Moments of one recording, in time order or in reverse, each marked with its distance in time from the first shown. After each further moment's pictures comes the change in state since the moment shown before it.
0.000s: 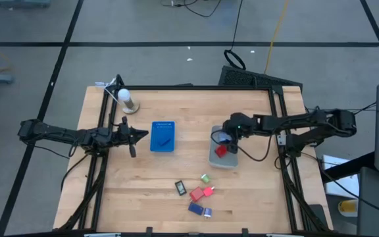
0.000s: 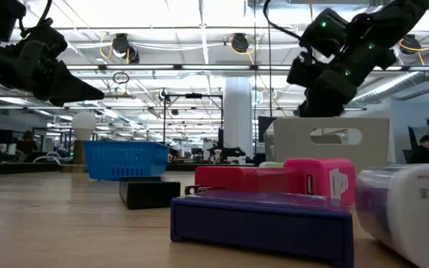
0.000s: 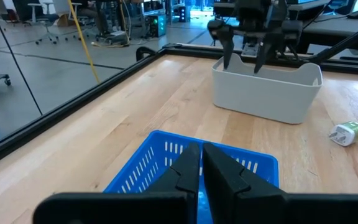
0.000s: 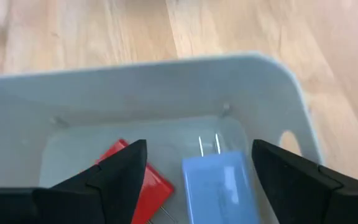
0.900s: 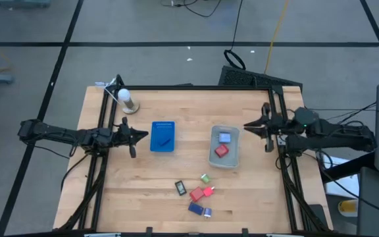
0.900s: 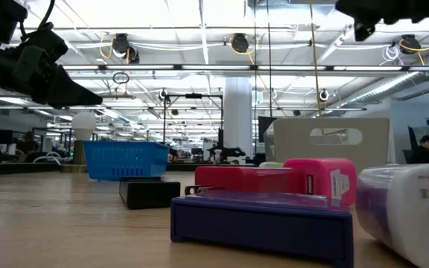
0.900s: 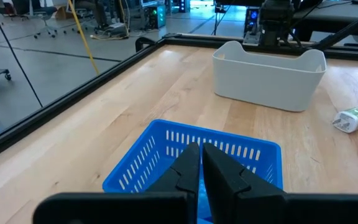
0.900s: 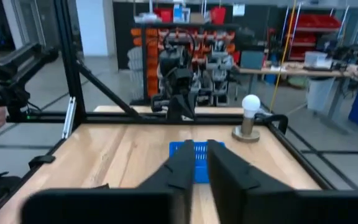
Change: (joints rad) left arm 0.000 0.000 0.000 -0.039 0.003 0.000; right arm 0.123 -0.896 -0.107 0.005 0.006 -0.054
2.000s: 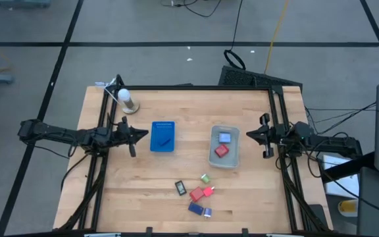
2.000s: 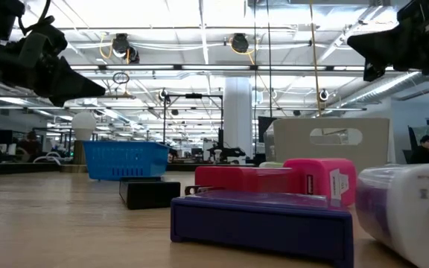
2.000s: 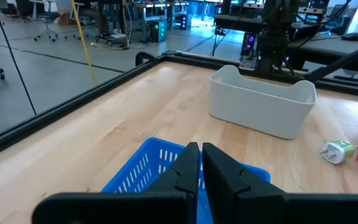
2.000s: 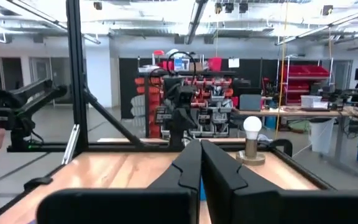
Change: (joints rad) left arm 0.000 0.000 0.000 0.075 -0.004 -0.053; right arm 0.000 -0.378 -0.472 0.308 -0.003 0.031
